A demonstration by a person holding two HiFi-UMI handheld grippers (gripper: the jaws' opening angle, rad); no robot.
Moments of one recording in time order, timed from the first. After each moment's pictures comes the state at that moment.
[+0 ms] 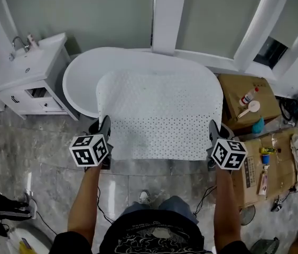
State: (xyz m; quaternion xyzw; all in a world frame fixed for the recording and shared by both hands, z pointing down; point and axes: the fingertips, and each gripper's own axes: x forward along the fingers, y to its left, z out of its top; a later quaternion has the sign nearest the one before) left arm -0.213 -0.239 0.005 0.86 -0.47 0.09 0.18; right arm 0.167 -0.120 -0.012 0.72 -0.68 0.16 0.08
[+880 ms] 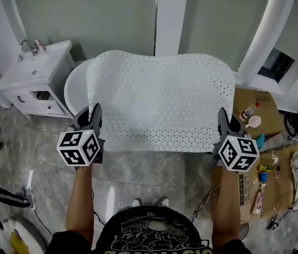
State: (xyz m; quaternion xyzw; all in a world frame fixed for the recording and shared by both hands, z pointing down) left arm -0.162 -0.250 -0.113 0.85 -0.52 0.03 0.06; right arm 0.237 -0.155 -0.132 0.70 -0.71 0.03 0.02
